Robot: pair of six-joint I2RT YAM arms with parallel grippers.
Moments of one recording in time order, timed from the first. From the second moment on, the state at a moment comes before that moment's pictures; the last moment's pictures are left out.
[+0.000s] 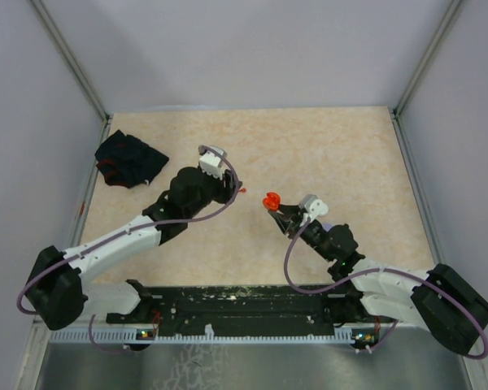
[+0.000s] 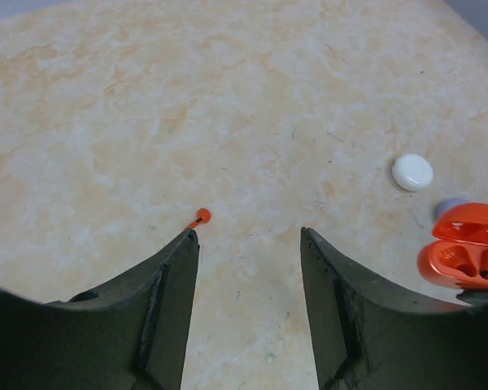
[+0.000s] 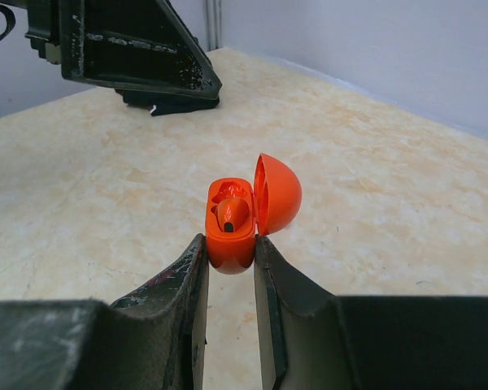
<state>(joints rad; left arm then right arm) -0.79 1.23 0.79 0.21 -0.17 -0.18 0.74 1.02 0.12 1.05 -0.08 -0.01</state>
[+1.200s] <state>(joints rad) -0.53 2.00 1.30 -0.10 0.29 -0.12 0.74 1.02 0.12 1.02 -0.05 -0.01</state>
